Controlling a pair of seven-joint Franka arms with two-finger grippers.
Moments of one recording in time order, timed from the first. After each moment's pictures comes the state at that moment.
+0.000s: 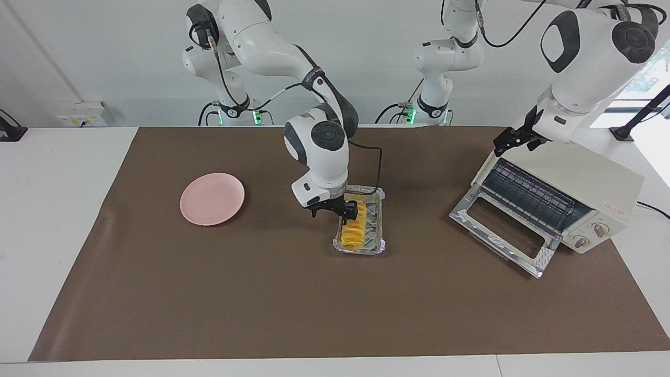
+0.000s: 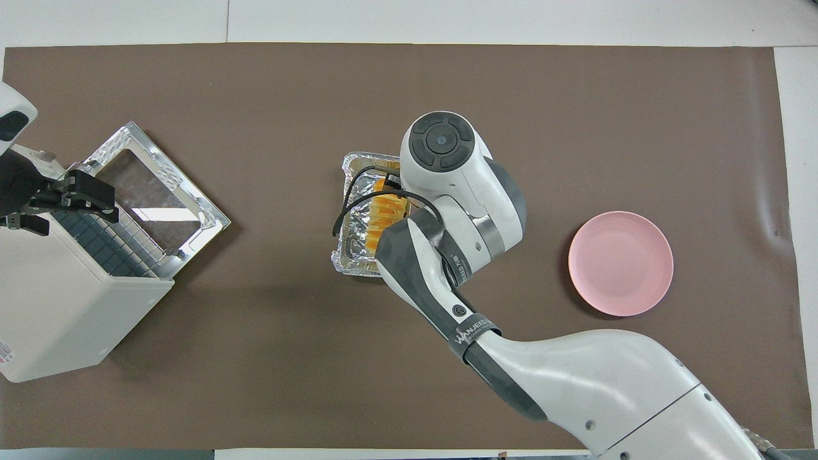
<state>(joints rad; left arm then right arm) 0.00 0.05 -0.05 -1.61 -0.01 1.47 -0.15 0.53 0.54 0.02 -1.51 -0.01 2.08 0.87</state>
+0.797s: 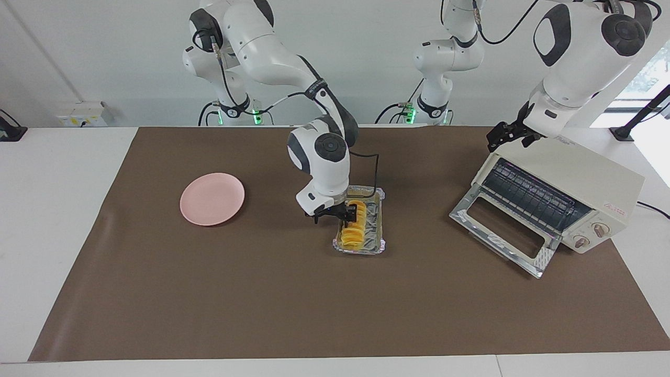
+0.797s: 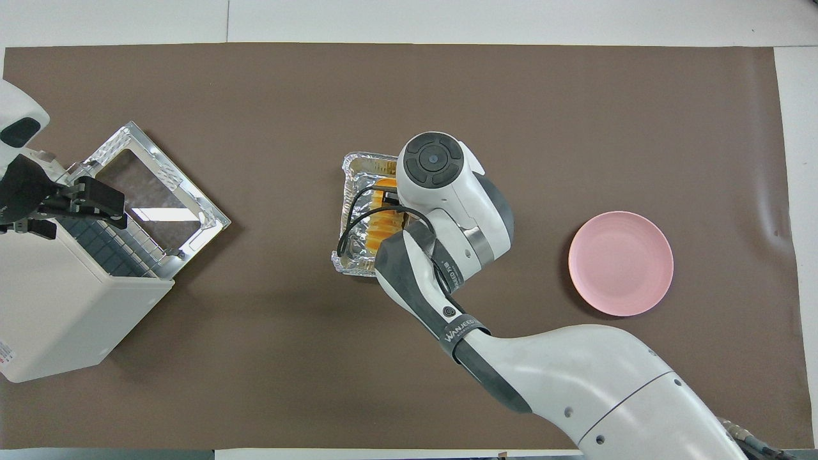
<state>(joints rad) -0.02 0.02 -0.06 -1.62 -0.01 1.45 -0.15 0.54 0.57 0.03 -1.57 -0.01 2.15 0.75</state>
